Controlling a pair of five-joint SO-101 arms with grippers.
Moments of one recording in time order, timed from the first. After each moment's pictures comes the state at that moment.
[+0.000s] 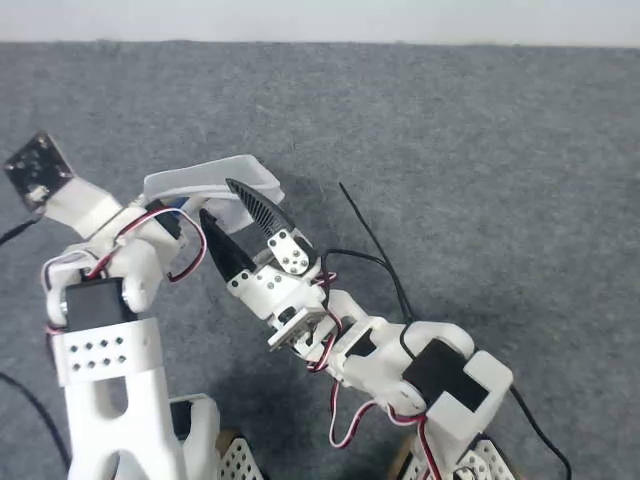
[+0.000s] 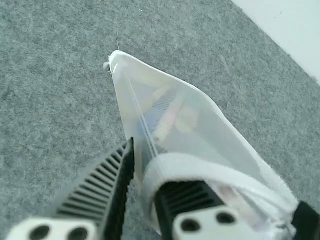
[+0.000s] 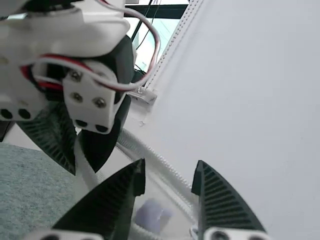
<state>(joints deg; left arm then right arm) -16.8 -49.9 42.0 66.8 35.8 -50.8 12.0 60.0 -86.9 26.2</state>
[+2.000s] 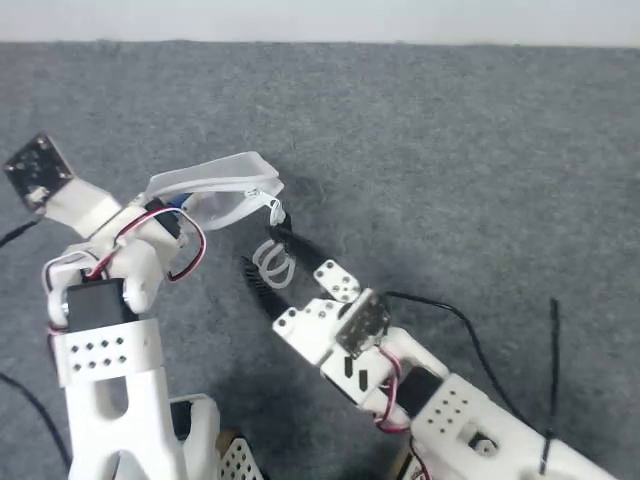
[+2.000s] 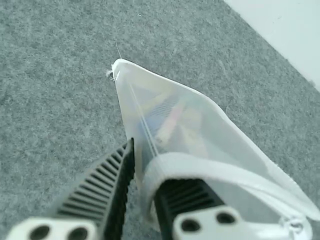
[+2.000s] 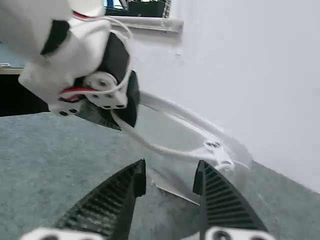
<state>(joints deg) -16.8 -50.0 43.2 64.9 35.8 -52.2 -58.6 87.2 -22.3 5.1</state>
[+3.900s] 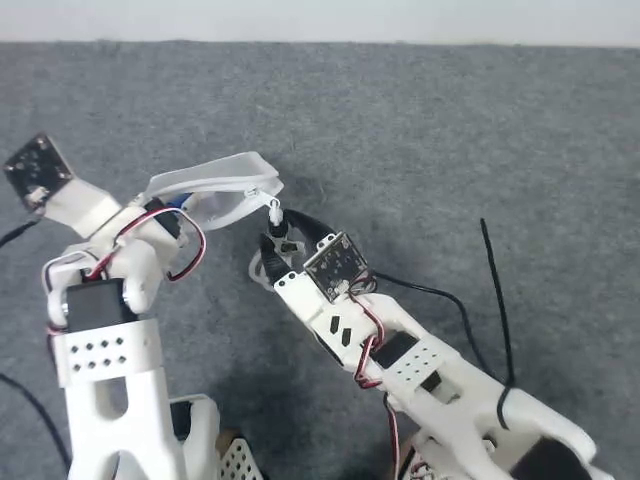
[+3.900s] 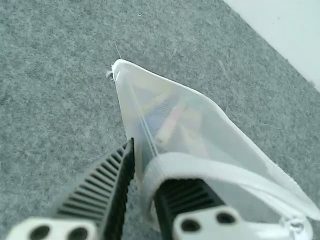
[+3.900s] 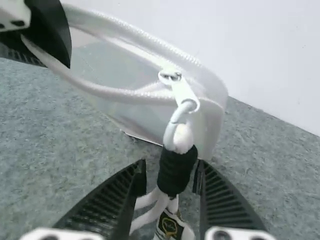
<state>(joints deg) -16.8 -50.0 43.2 64.9 35.8 -44.9 -30.2 76.7 -26.6 4.2</state>
